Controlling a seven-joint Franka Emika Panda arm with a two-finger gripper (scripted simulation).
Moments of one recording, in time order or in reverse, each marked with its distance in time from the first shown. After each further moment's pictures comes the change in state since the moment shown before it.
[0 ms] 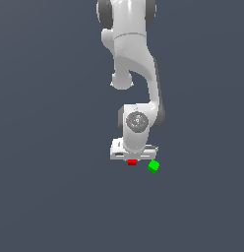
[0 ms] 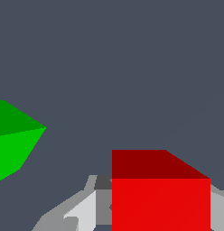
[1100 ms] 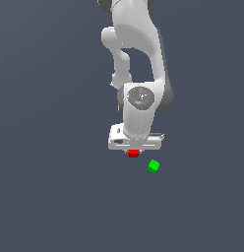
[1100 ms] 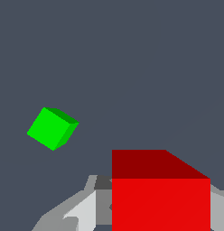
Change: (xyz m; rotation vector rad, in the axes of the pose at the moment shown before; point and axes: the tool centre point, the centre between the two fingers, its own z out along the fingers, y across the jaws) arm 0.001 0.000 -0.092 0.000 0.003 0.000
